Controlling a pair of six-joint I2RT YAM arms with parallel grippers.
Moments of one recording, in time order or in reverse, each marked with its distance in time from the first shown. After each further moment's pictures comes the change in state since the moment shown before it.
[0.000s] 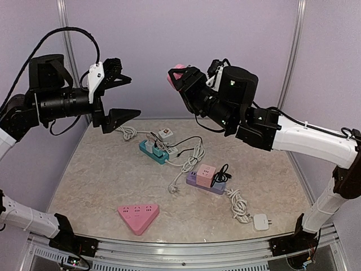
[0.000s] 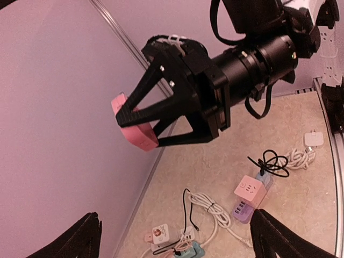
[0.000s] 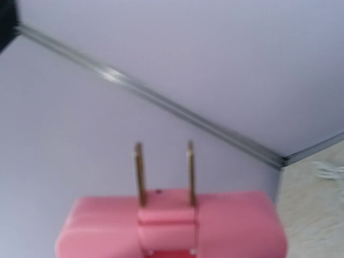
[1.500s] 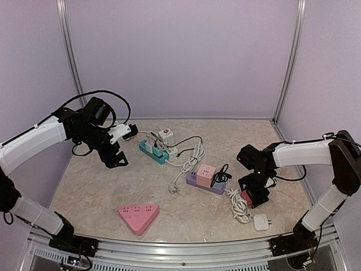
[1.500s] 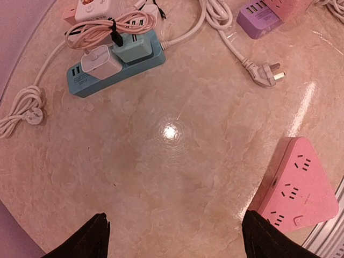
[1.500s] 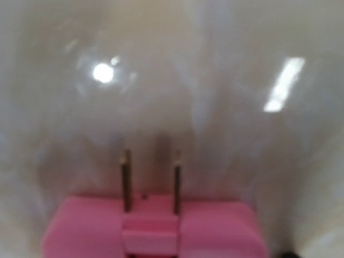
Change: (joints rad) left arm 0.335 0.230 -0.315 -0.264 -0.050 -0.090; right arm -0.476 -0.014 -0.684 -0.962 -0.389 0.839
